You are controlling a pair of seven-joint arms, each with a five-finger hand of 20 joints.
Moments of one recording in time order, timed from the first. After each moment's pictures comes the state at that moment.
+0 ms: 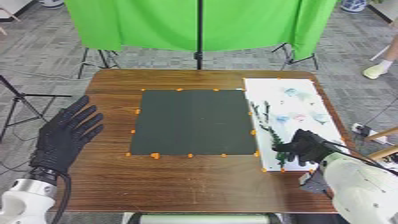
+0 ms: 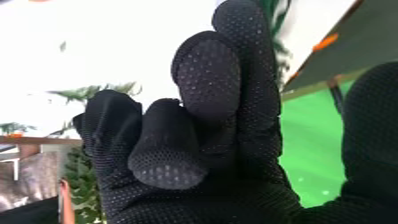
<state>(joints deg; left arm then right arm) 126.7 -70.3 -111.0 -125.2 38.5 -6.7 -5.1 -112.6 -59.4 94.1 -123.8 -123.8 -29.0 27.5</state>
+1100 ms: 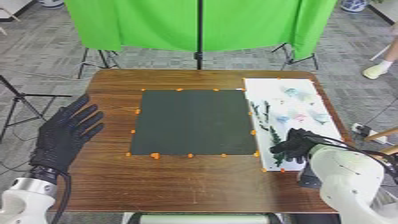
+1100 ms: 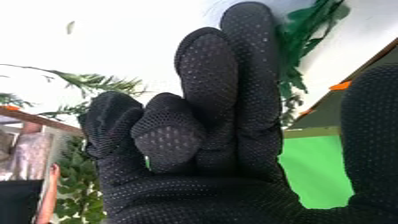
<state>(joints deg) 126.3 -70.3 -110.9 -125.2 38.5 -6.7 -5.0 -104.0 -56.8 85.9 -122.5 -127.0 -38.9 38.1</state>
